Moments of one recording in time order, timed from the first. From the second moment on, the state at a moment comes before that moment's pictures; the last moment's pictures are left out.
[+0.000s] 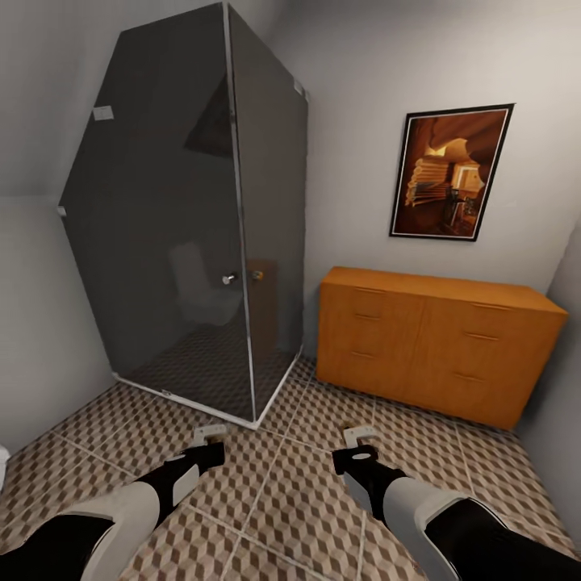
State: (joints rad) left arm -0.83 -0.02 -0.10 -0.03 0.26 -0.03 -0.03; right arm -0.86 0.17 0.39 0.03 -0.23 0.03 -0.23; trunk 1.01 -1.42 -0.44
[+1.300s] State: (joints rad) left arm -0.83 -0.02 -0.10 -0.02 0.27 -0.04 -0.03; right arm -0.86 0.17 0.39 0.03 -0.23 0.03 -0.23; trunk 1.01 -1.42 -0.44
